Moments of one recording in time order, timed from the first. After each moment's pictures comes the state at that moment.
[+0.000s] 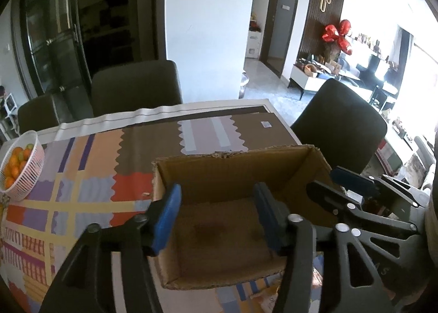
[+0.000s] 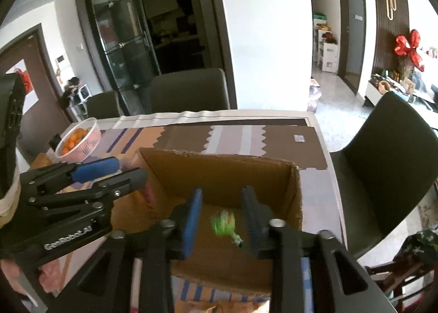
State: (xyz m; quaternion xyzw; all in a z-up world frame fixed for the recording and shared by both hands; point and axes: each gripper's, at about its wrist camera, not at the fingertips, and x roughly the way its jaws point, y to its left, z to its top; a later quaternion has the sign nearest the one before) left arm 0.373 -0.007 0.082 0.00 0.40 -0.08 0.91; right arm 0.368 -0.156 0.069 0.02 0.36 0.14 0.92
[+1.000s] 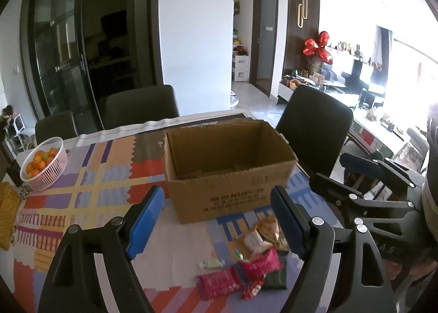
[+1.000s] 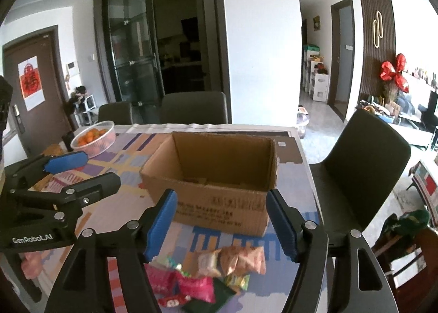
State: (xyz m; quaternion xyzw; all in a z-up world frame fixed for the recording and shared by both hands) left arm 0.189 -0.006 0.116 0.03 0.32 -0.11 0.94; right arm 0.202 -0.173 0.099 -0.01 0.28 0.13 0.95
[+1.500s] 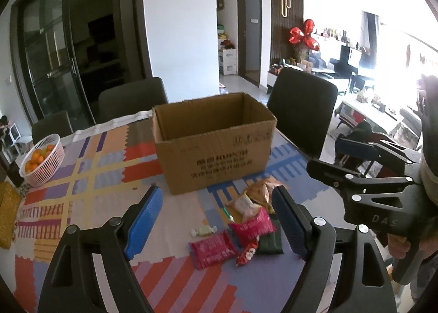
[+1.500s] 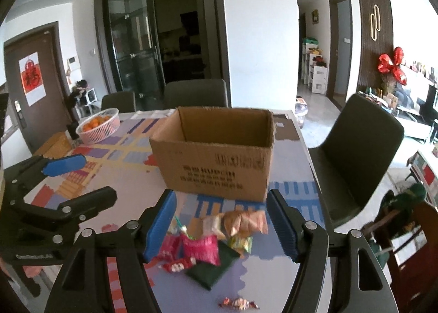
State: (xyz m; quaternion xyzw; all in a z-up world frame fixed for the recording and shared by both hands) left arm 0.133 -0.016 0.083 0.06 0.33 -0.13 0.93; right arm 0.149 -0.184 0.069 -0.01 0.30 0.13 0.95
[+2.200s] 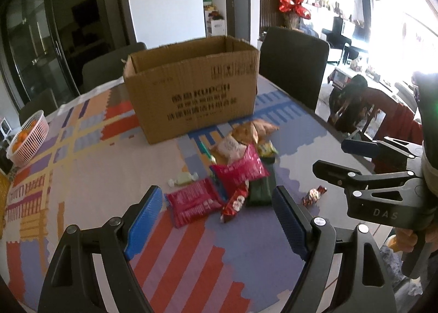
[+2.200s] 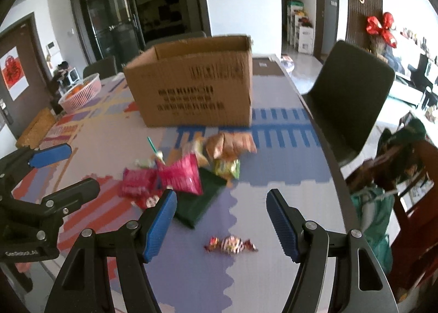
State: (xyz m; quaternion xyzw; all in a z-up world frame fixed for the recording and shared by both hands) left arm 0.111 -0.034 0.005 0.09 0.40 -0.15 0.90; right arm 0.121 -0.201 -0.018 0.01 0.40 0.09 0.91
